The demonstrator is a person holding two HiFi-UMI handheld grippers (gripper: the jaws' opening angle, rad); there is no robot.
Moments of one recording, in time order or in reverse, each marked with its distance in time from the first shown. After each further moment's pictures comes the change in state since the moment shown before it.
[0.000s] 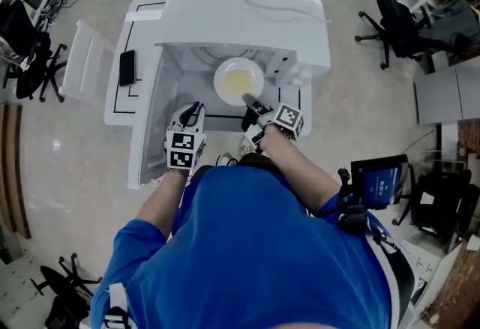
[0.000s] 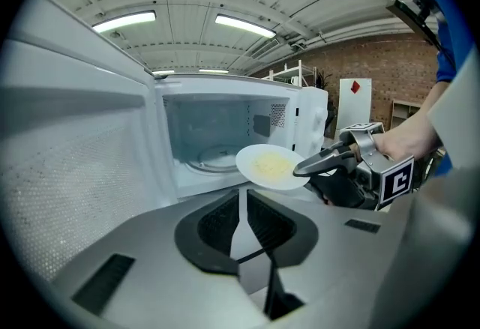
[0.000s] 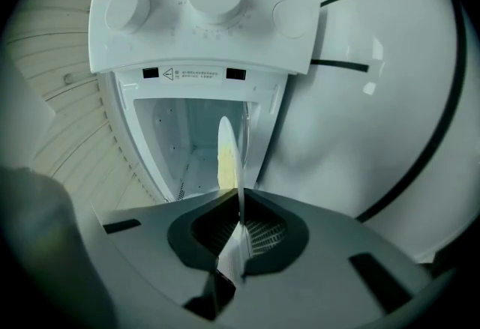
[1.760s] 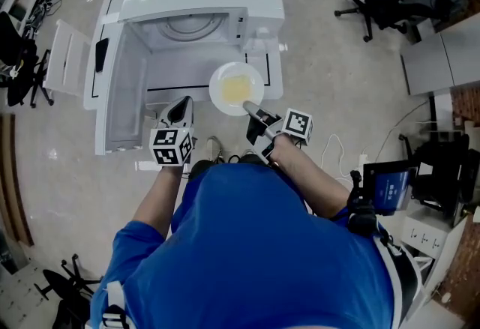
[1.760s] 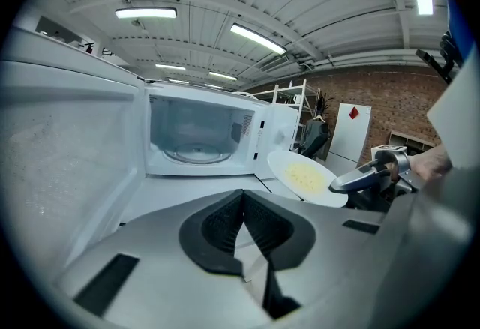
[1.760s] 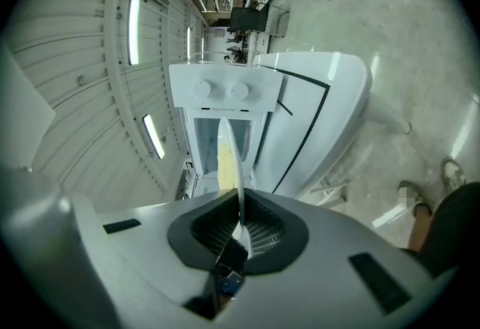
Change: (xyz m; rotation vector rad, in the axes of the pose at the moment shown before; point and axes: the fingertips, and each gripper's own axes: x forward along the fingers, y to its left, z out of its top) left arm -0.047 -0.100 -0.006 -0.185 -0.063 -0.042; right arm -0.176 0.003 -0.031 -0.030 0.062 0.033
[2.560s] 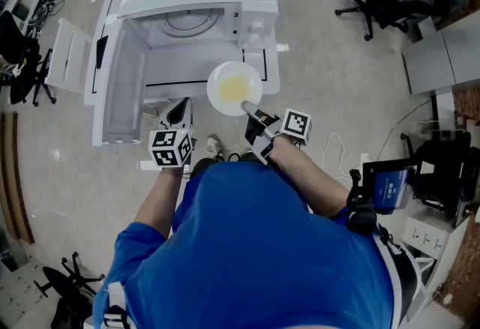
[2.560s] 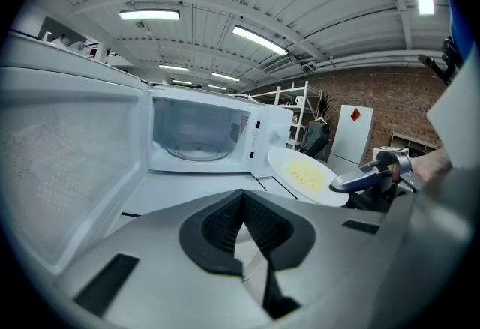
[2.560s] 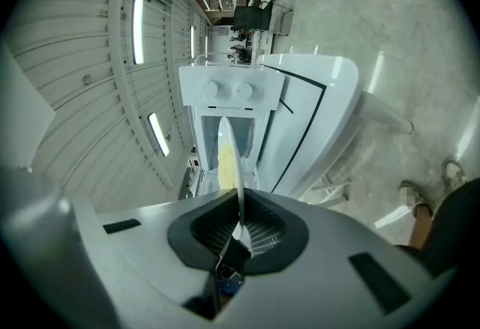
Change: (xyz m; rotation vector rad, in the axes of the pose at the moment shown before) left arm -0.010 -0.009 -0.007 -0.017 -0.006 0.021; right arm -0.010 0.002 -0.007 -0.012 0.013 0.029
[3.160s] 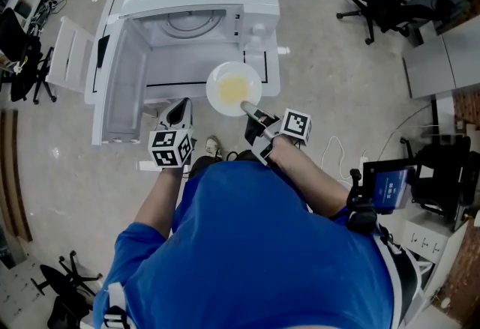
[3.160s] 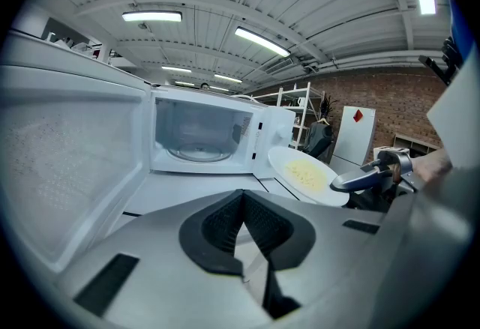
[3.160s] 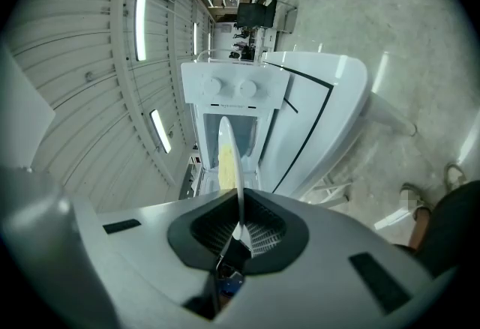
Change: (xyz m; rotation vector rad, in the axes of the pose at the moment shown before) left arm -0.002 0.001 0.001 -0.009 -0.011 0.015; right arm 0.002 0.004 0.001 -0.022 0.020 0.008
